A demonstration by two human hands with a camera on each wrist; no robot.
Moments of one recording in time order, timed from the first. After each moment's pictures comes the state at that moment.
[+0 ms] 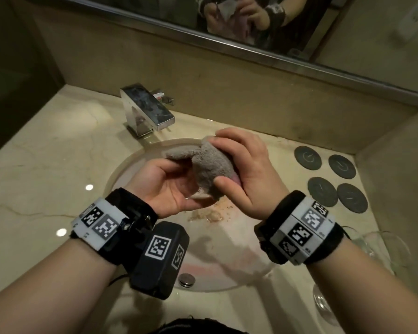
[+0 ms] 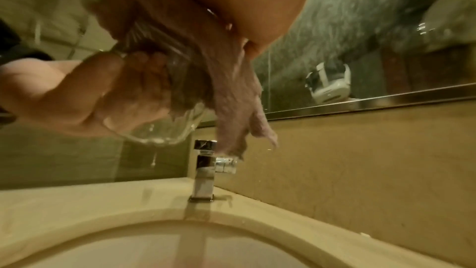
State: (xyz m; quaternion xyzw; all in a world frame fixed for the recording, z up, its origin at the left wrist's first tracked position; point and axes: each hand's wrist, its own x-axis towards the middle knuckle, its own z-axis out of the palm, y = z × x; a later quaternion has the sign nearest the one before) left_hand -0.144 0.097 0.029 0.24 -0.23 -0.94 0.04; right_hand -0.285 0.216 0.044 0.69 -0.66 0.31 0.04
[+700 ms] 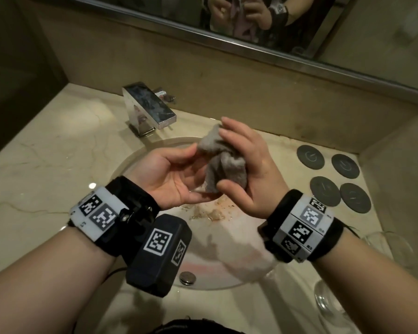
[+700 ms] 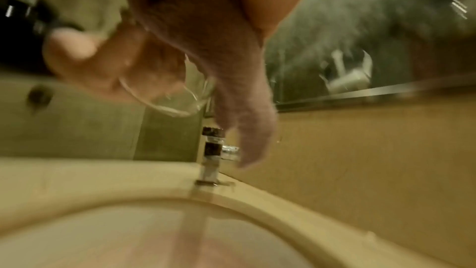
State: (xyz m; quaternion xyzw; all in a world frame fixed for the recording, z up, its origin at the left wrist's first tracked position) left_hand -0.150 0.090 0.039 0.23 -0.23 -0.95 0.03; right_hand -0.287 0.212 0.039 0.69 -0.59 0.41 0.05
